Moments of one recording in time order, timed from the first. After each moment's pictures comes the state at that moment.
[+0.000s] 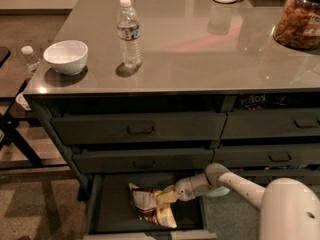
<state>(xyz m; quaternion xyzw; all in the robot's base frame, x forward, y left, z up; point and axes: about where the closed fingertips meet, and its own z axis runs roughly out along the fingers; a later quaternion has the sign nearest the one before) 0.510 -0.012 0.328 -0.36 0.73 0.56 0.19</state>
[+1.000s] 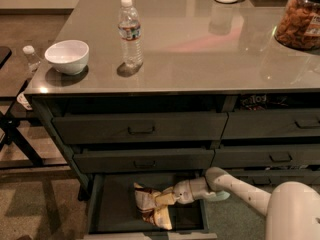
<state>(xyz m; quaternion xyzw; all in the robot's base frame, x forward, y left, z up) 0.506 -0.007 0.326 -0.34 0.74 0.54 0.21</state>
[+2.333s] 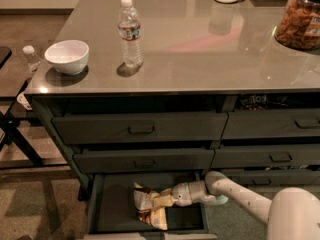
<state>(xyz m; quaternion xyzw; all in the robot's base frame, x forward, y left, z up) 0.501 0.000 0.328 -0.32 0.72 0.56 0.23</state>
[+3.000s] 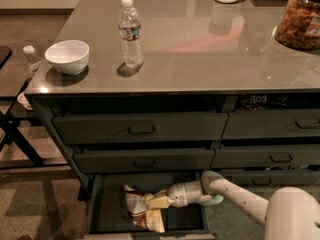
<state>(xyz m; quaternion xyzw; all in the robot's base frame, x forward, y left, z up) 0.485 0.021 0.348 -0.34 0.69 0.60 0.22</state>
